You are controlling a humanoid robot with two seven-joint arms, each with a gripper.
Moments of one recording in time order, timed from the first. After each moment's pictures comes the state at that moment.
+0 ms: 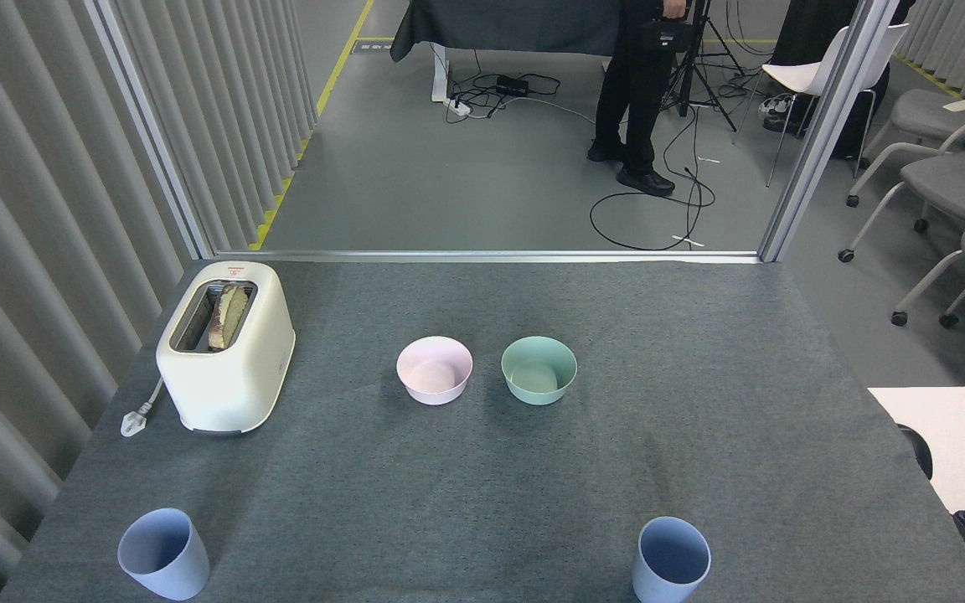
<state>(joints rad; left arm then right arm) 0.48 0.13 -0.11 -1.56 -1.36 0.11 0.51 0.55 0.03 -0.14 -1.62 1.49 -0.26 -0.53</state>
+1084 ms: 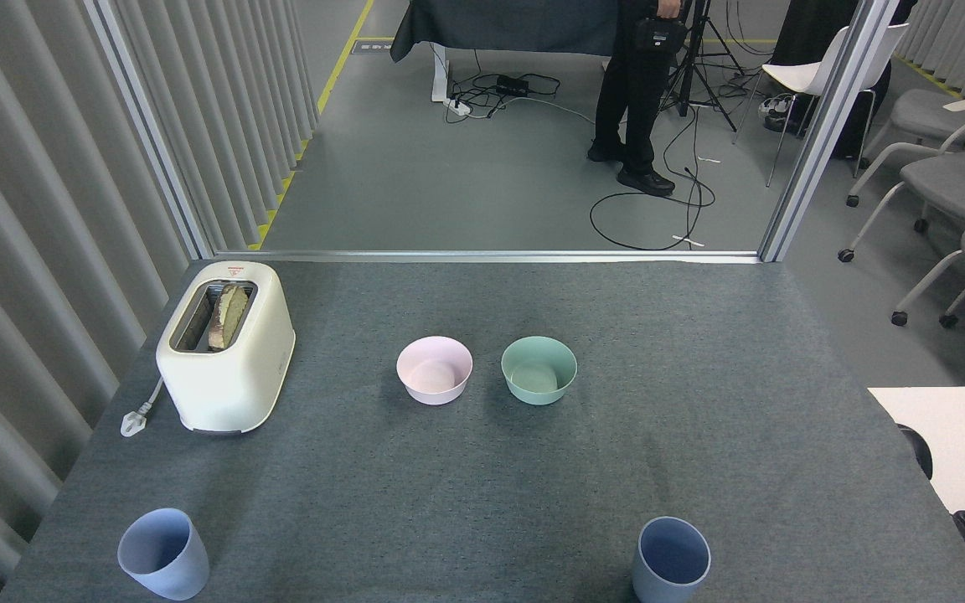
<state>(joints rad) 0.35 0.12 -0.10 -1.44 -1.28 0.28 0.49 0.55 0.03 -0.13 -1.61 1.49 -0.25 -0.52</state>
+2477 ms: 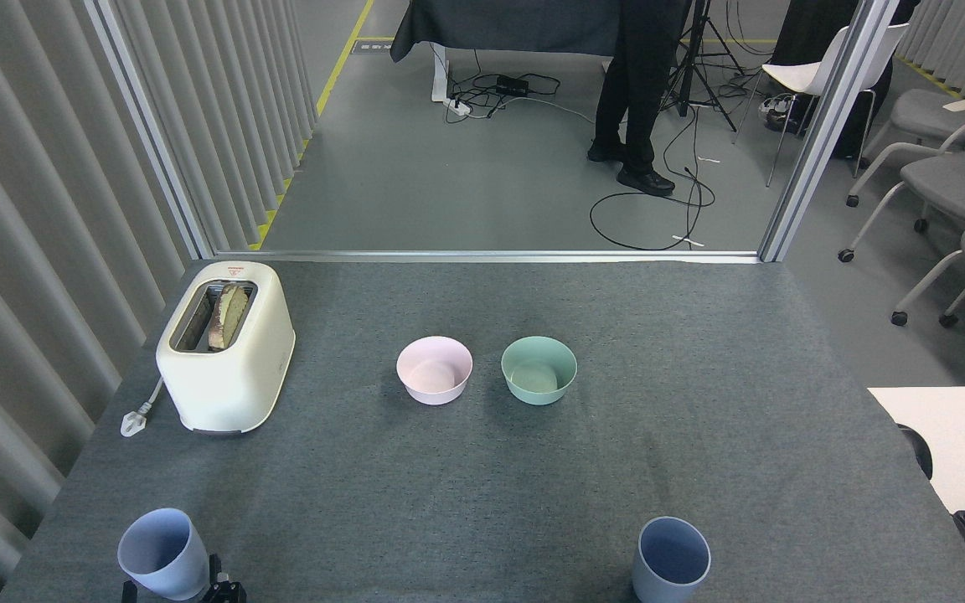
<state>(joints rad) 0.14 0.13 -0.03 -1.22 -1.23 0.28 0.49 0.55 0.03 -0.10 -1.59 1.49 -0.23 -0.52</state>
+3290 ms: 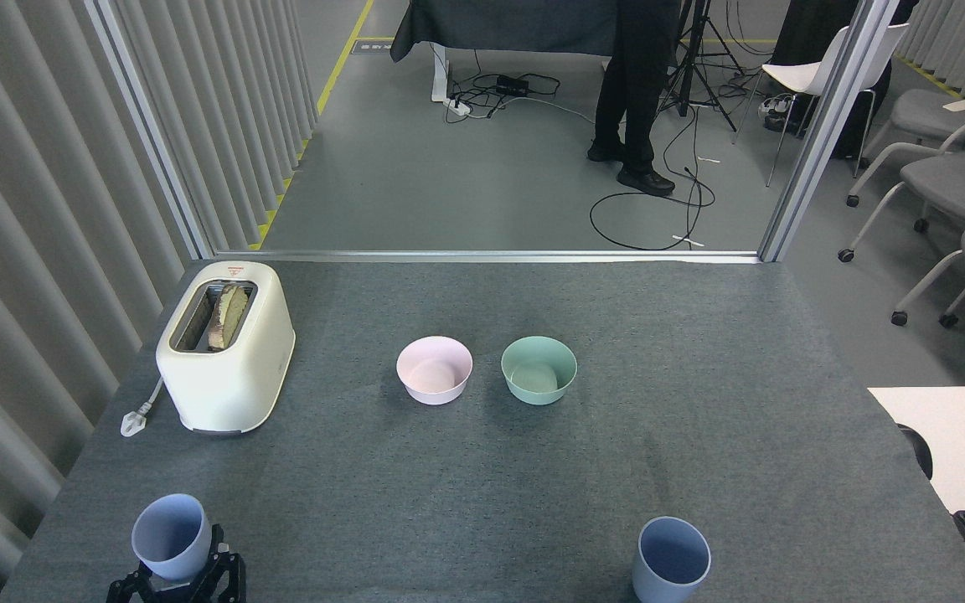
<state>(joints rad) 0.08 0.16 -0.04 -1.19 -1.25 0.17 0.49 0.55 0.03 -0.08 -1.59 1.50 -0.21 -0.53</state>
